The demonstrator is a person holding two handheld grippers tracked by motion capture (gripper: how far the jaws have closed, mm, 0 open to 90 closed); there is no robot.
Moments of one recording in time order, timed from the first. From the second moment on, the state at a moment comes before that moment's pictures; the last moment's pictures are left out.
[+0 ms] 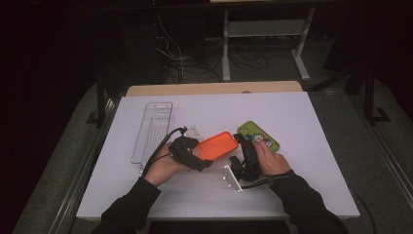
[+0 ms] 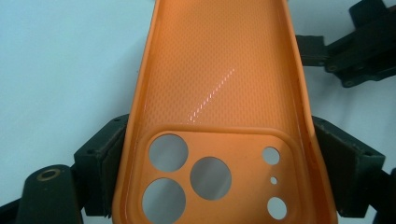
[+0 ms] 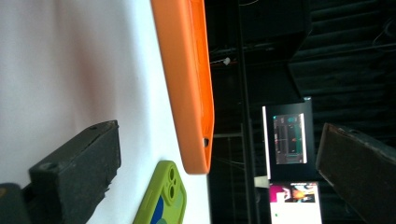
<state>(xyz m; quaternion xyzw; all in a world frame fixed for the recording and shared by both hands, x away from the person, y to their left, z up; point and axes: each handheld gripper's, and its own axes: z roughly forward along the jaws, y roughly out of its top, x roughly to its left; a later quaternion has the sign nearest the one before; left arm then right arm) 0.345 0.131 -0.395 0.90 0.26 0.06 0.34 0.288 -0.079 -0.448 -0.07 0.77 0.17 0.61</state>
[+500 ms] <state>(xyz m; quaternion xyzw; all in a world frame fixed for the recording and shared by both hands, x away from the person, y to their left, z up) 0.344 0.129 -0.395 0.90 0.25 0.06 0.35 0.280 -0.068 -0.454 -0.09 0.77 0.15 0.62</state>
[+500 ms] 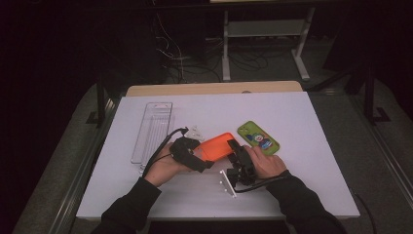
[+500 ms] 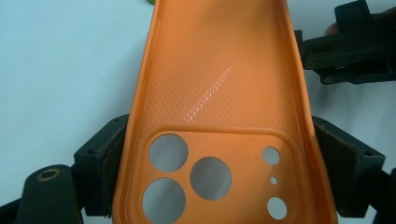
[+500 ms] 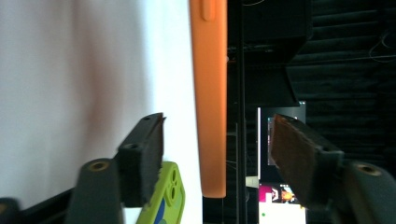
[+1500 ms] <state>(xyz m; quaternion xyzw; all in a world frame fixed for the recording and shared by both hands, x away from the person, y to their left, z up) 0.342 0.129 -0.393 0.90 0.25 0.06 0.35 0.277 -0.065 -0.454 -0.12 0.77 0.13 0.61</state>
